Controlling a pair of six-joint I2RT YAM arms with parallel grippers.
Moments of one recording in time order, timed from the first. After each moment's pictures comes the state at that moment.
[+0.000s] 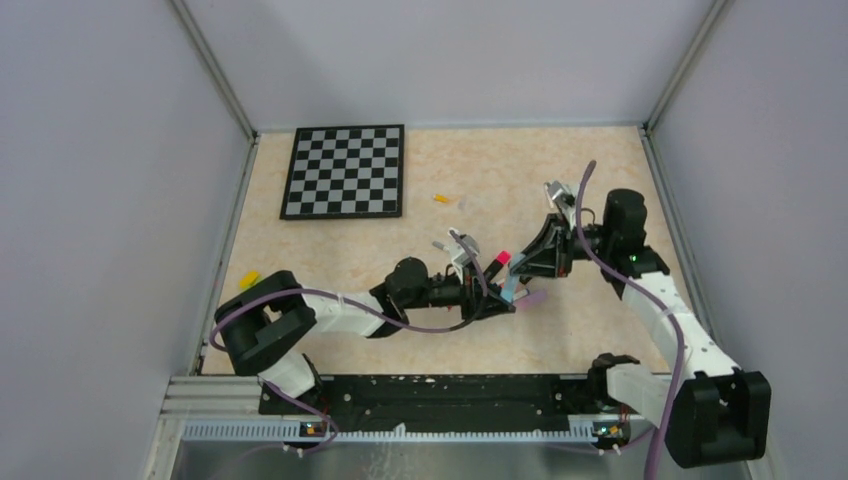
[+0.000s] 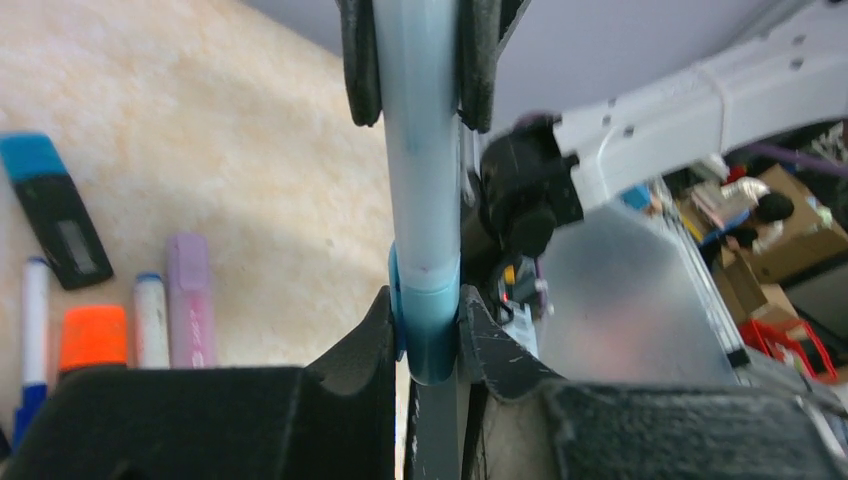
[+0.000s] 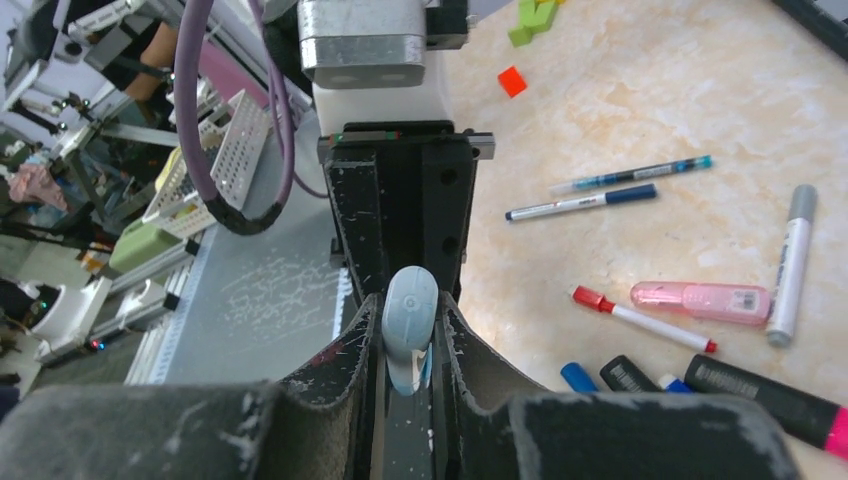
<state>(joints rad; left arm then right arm) -1.03 1.58 0.59 1.01 0.53 -0.58 0.12 0.98 0.62 0.06 -1.45 0.21</state>
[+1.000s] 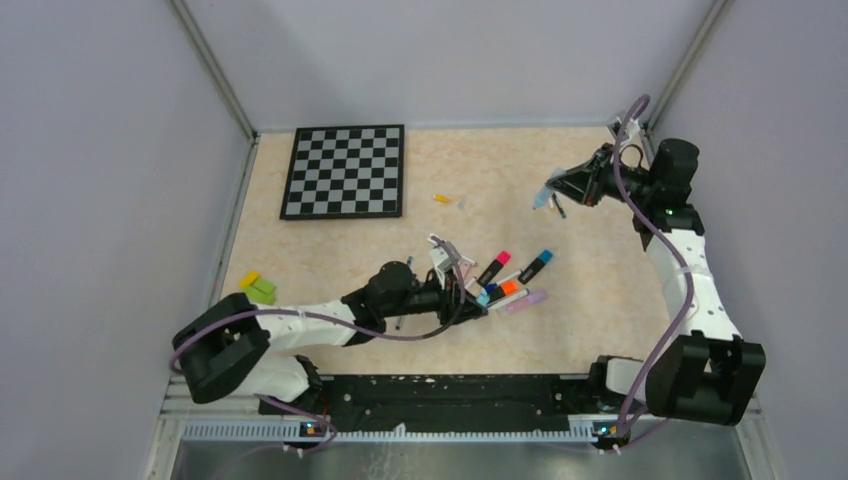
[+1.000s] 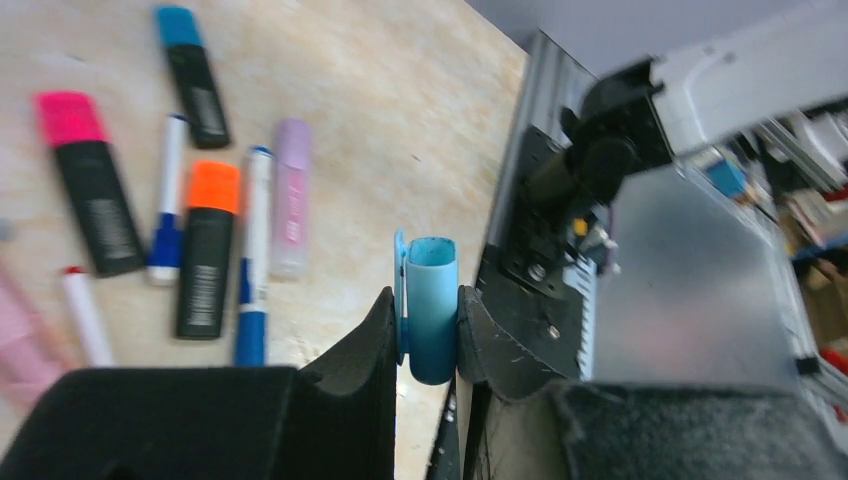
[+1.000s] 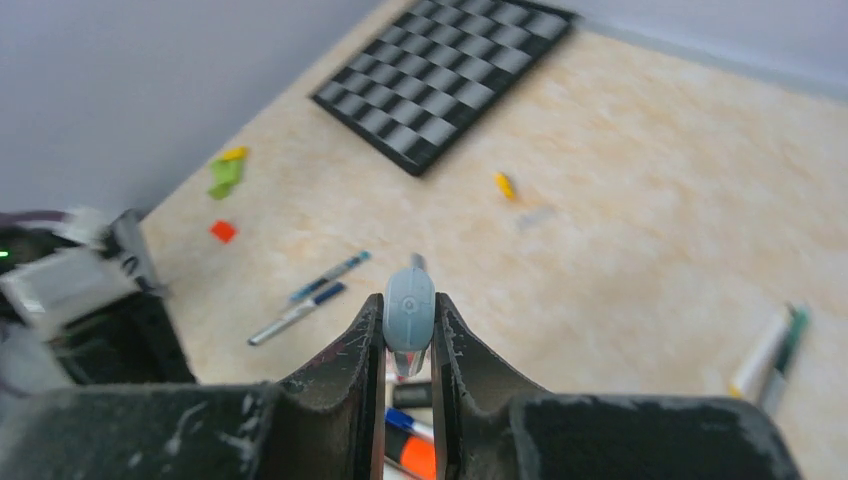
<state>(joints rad) -0.99 1.38 0.47 0.78 0.46 -0.52 -0.11 1.22 1.08 -0.09 -1.13 0.14</state>
